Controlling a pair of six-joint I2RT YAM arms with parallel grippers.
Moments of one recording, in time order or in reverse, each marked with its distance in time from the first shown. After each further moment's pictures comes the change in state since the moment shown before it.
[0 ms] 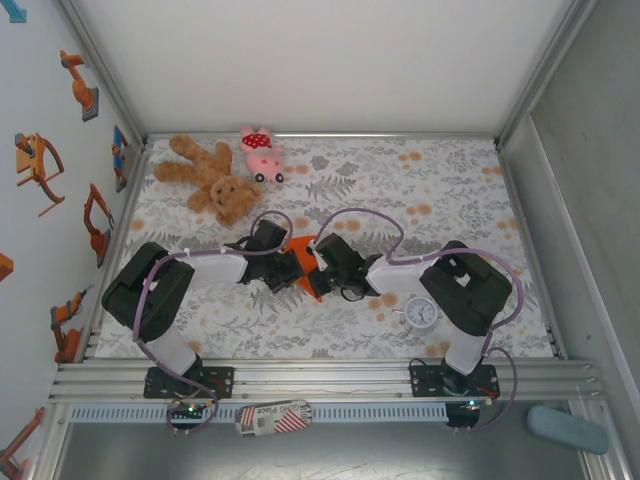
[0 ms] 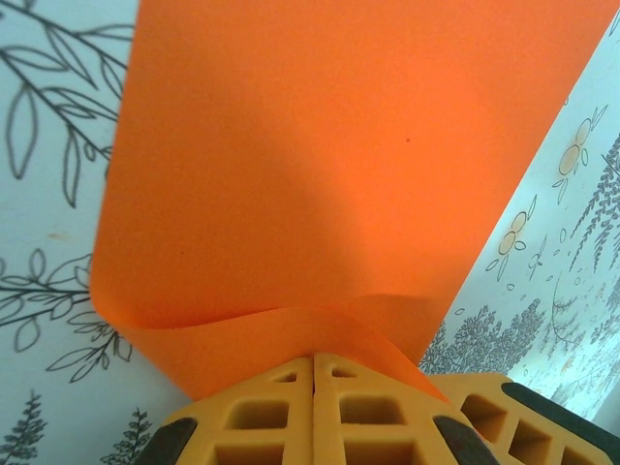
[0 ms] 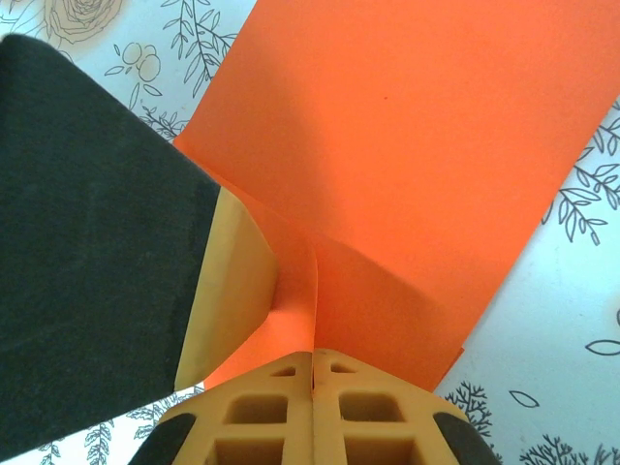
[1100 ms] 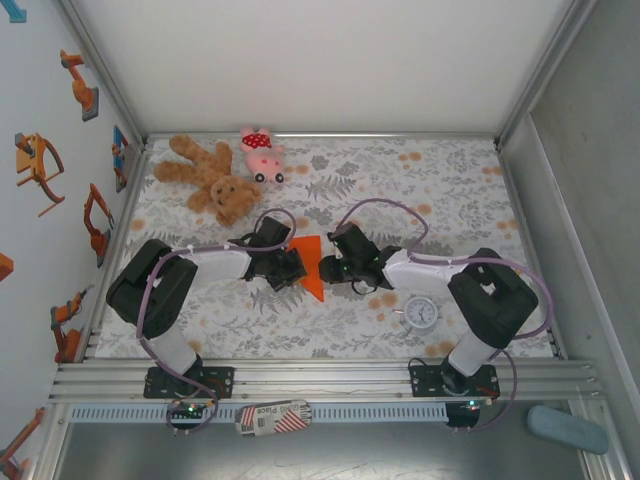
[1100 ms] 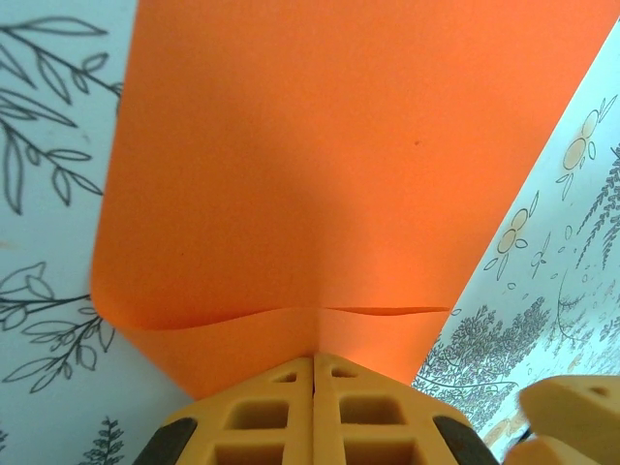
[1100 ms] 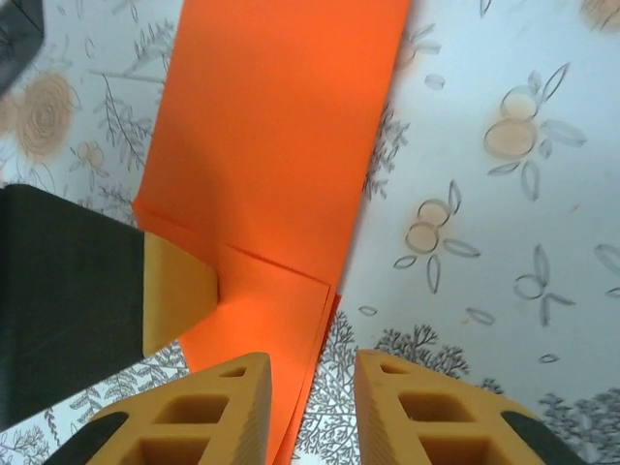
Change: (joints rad) left arm -0.005 0.027 0.051 -0.055 0.000 0.016; right arm -0.077 -0.135 -0.010 -0.152 -0.007 0.221
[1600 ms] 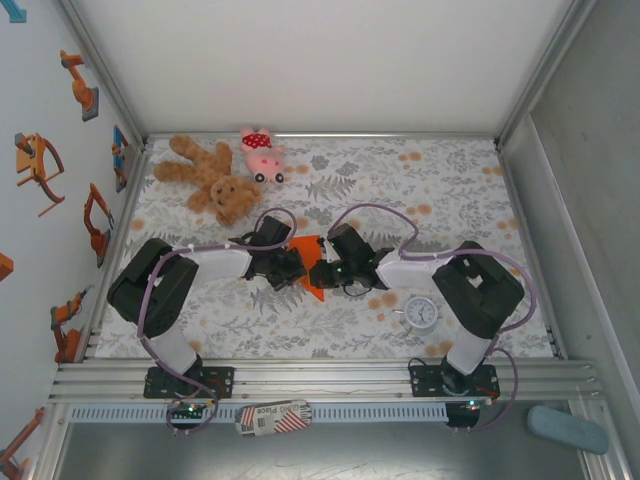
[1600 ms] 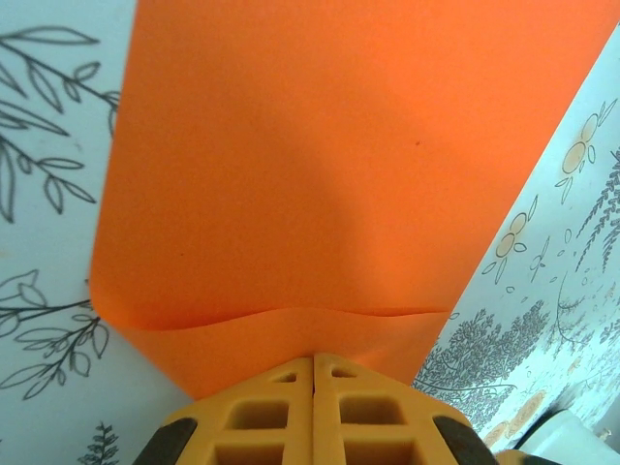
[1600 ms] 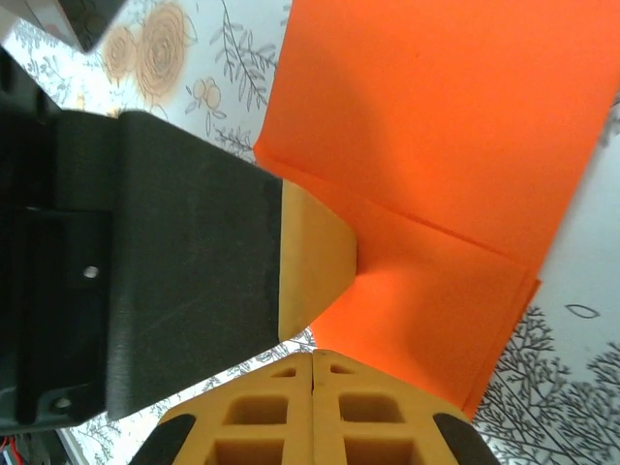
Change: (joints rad) left arm 0.000 0.009 0.012 -0.009 0.000 0.000; right arm 0.000 0.087 -0.002 0.136 -0.255 0.065
